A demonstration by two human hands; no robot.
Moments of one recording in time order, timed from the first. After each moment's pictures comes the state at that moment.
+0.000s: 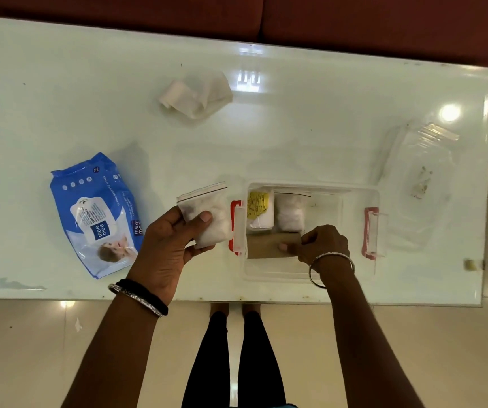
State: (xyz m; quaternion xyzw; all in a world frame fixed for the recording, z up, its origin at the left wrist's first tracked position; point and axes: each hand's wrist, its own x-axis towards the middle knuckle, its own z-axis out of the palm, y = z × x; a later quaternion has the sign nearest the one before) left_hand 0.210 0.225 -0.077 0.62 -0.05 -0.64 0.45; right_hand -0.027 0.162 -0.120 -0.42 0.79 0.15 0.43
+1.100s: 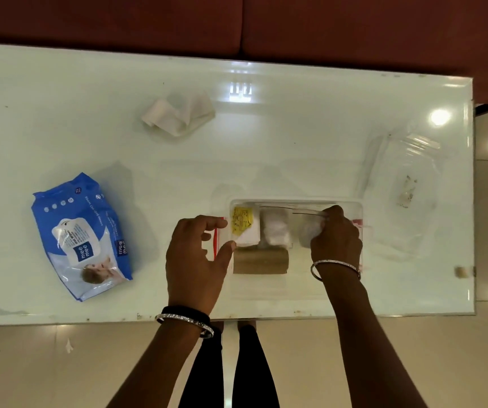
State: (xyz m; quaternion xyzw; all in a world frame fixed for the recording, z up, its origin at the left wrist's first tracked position) left_hand 0.151 0.211 -0.075 0.80 -0.41 -0.35 0.26; right_hand -0.042 0.137 -0.112 -0.54 0.80 0.04 0.25
